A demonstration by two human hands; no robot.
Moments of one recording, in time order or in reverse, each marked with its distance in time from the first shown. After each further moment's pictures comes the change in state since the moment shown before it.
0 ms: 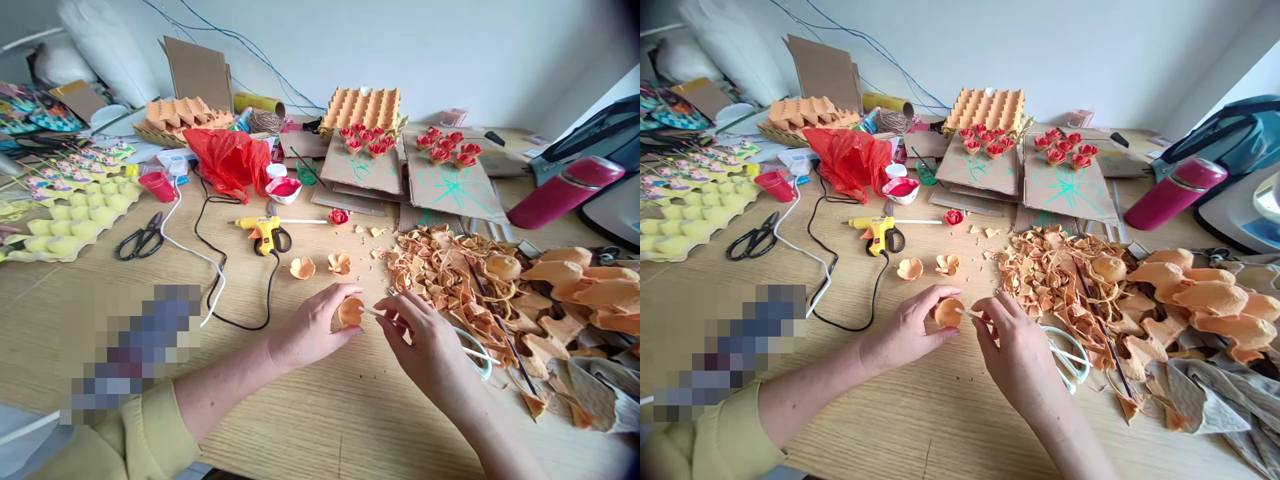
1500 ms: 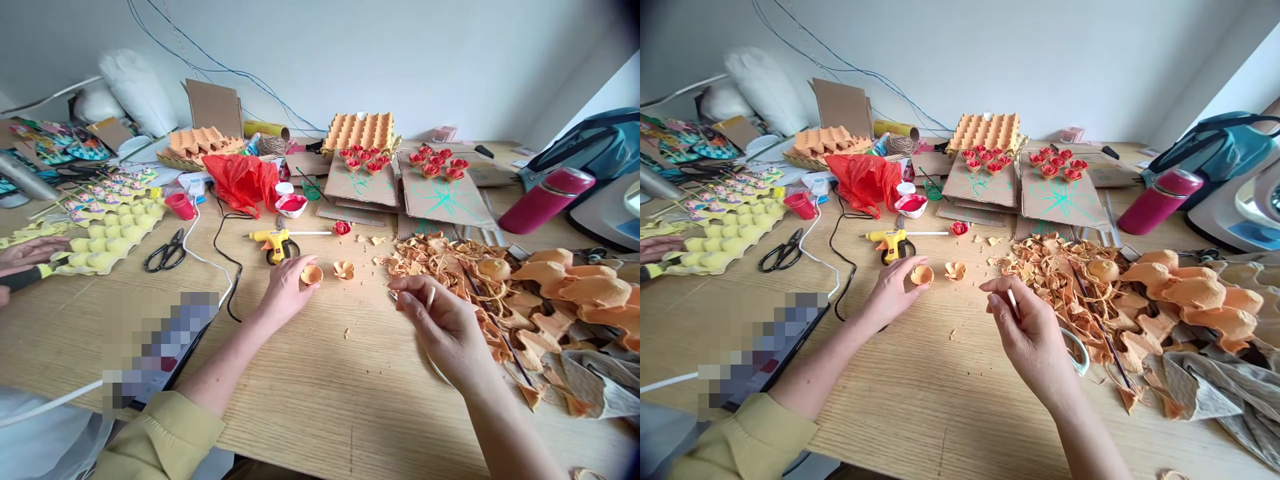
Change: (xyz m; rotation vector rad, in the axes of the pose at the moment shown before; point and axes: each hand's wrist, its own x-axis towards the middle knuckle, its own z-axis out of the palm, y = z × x) left_hand 0.010 -0.048 -0.055 0.393 0.197 -0.191; right_hand 0.003 -0.015 -0.021 0.429 0.148 0.132
